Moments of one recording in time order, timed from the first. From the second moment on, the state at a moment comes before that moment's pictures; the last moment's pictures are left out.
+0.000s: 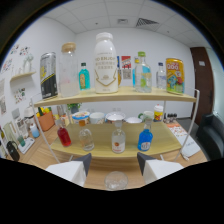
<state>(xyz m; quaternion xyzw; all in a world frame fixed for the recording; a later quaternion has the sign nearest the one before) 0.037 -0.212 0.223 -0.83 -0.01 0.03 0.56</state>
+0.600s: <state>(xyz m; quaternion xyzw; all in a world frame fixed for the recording) 0.049 -0.107 0.183 -0.86 0.01 0.02 0.52</state>
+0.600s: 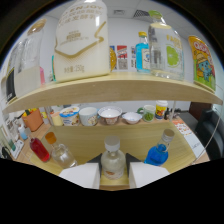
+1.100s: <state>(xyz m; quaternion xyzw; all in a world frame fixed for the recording) 0.064 -0.154 0.231 -0.83 -0.01 0.01 0.55</state>
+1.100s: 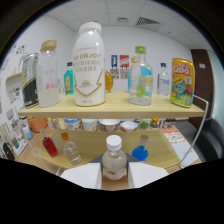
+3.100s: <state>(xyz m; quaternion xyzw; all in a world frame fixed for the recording) 0.111 -0.196 0.235 -0.68 -0.41 -0.35 0.50</state>
